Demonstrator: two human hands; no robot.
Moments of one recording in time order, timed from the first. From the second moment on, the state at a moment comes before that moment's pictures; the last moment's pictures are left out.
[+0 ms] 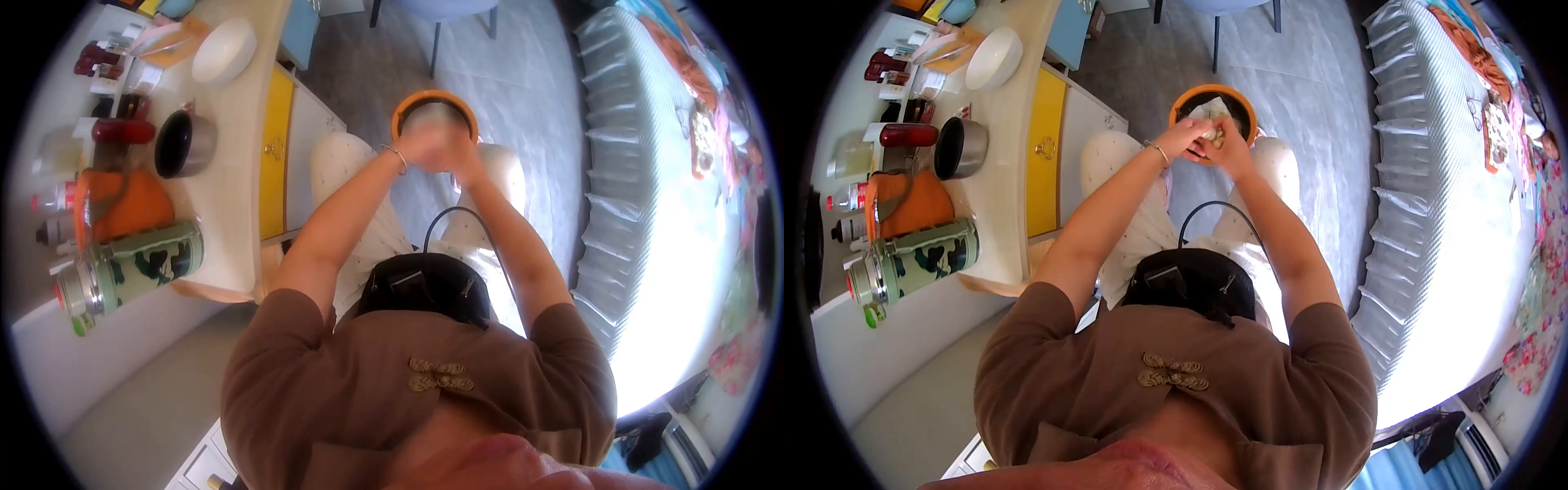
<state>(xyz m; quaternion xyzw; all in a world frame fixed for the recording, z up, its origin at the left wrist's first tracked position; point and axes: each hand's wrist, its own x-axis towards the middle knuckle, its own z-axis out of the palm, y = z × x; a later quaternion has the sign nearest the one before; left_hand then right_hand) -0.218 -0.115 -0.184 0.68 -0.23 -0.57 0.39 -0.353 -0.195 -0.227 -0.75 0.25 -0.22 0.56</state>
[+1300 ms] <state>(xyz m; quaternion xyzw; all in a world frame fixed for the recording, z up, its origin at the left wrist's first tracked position) -0.204 -0.144 -0.254 0.67 -0.42 -0.29 0.54 -0.312 -0.252 -0.261 -0.51 0.33 -0.01 0.79</state>
